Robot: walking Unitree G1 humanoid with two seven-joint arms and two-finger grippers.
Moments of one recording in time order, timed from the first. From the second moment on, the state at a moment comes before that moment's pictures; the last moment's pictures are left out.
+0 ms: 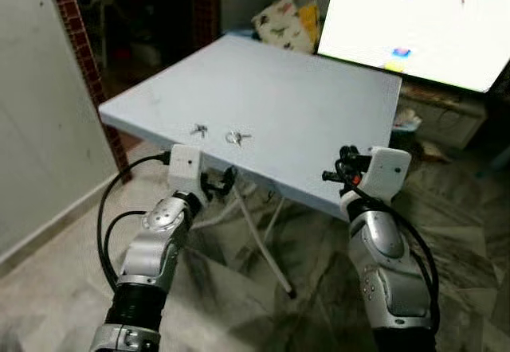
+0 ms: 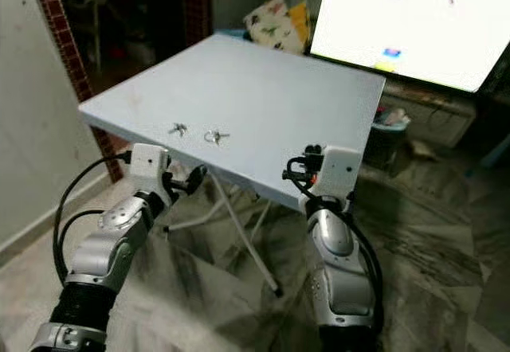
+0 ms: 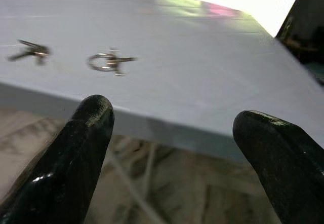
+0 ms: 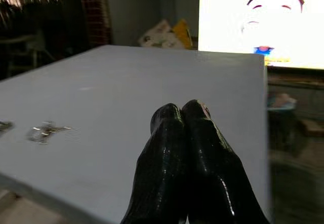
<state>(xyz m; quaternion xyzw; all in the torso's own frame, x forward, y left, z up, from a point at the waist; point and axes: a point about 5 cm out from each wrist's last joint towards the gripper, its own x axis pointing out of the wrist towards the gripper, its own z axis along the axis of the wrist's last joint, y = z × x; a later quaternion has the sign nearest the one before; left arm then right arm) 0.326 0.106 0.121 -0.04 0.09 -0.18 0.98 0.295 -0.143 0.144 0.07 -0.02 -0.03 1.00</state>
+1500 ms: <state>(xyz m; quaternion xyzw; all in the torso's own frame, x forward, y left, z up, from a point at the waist) 0.333 0.139 0.119 -0.06 0.09 -0.10 0.99 0.296 -0.122 0.157 0.07 -0.05 0.05 1.00</state>
